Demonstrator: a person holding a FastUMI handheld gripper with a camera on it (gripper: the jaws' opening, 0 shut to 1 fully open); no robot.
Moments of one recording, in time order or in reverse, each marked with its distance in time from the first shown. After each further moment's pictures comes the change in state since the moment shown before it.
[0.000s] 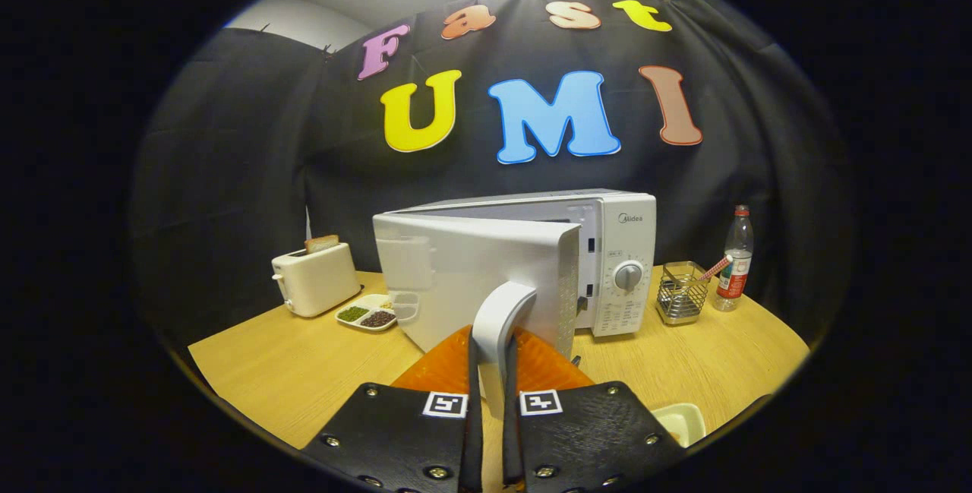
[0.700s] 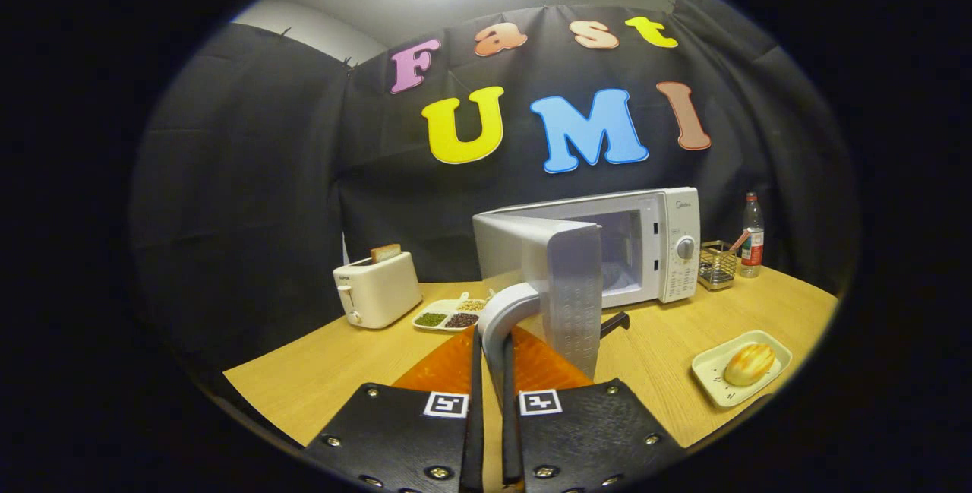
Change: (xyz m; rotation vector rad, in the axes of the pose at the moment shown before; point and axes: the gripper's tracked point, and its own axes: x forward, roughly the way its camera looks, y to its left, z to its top) arm -0.040 0.163 -0.021 0.032 -0.092 -0.030
